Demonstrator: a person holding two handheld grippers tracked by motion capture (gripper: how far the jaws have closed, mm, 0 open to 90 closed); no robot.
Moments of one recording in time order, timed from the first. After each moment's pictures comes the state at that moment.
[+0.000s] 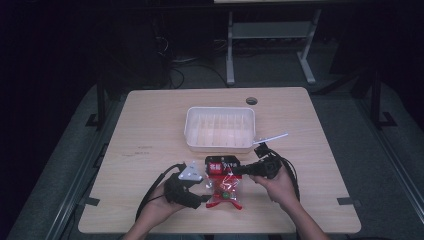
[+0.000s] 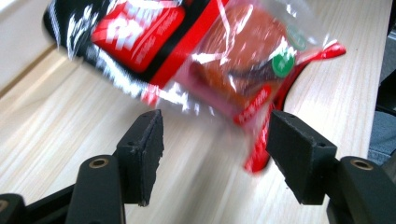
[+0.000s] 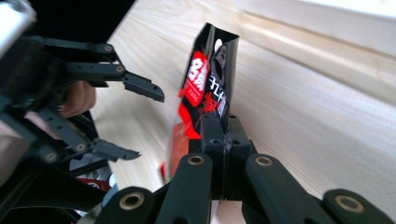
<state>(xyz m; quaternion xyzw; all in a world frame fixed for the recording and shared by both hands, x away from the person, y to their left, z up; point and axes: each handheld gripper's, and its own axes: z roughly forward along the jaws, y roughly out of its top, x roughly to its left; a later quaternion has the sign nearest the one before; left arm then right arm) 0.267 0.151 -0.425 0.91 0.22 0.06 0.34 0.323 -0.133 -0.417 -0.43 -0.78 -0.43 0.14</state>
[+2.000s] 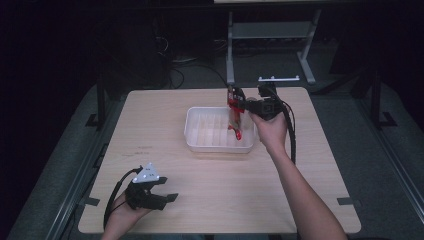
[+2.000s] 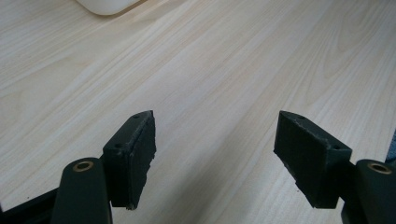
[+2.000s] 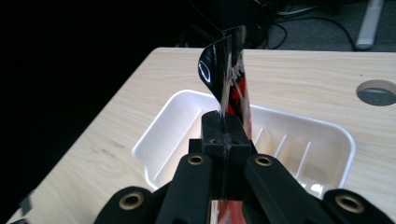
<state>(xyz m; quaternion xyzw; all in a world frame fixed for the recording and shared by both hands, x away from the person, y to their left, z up) 0.256 0.241 -0.429 0.87 0.31 0.09 0.37 0.414 -0.128 -0.308 -0.52 -0.70 -0.48 -0.07</state>
